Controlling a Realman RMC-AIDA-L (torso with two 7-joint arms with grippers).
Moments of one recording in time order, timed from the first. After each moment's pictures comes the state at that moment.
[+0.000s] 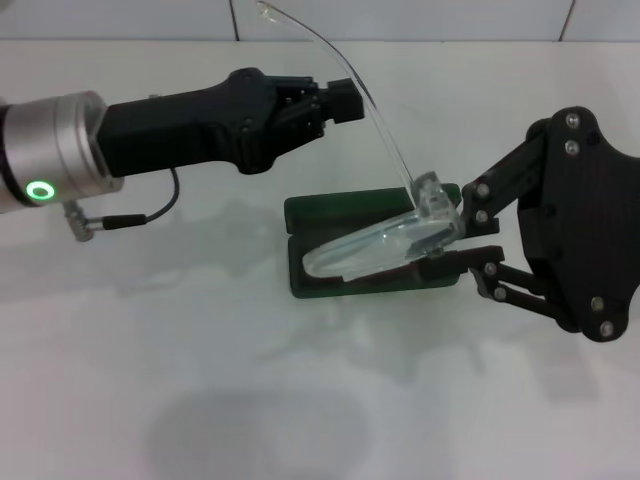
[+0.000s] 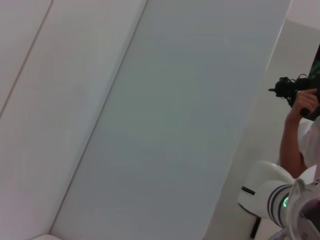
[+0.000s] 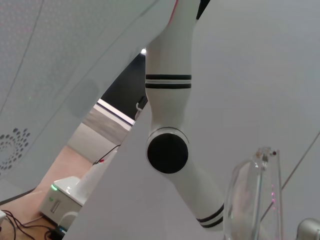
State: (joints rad) left arm -0.60 -2.04 1.03 0.61 1.42 1.73 -1.57; right arm 0.33 2.02 -1.28 -1.40 -1.29 -1.83 1.08
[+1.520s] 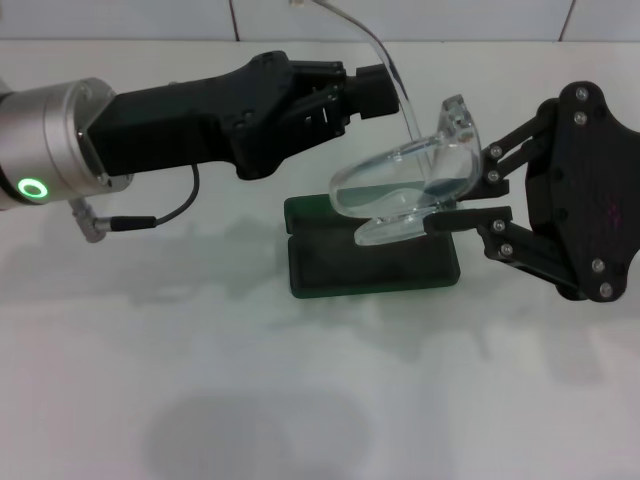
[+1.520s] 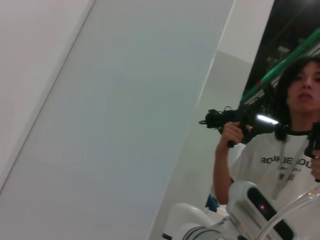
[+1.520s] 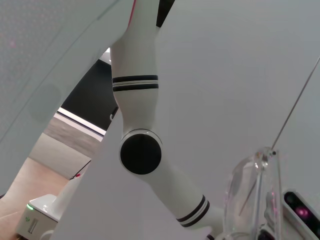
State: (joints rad) left arm -0.64 -2.06 1.03 0.61 1.35 1.88 -1.60; right arm 0.35 2.02 -1.25 -1.25 -1.27 -1.82 1.06
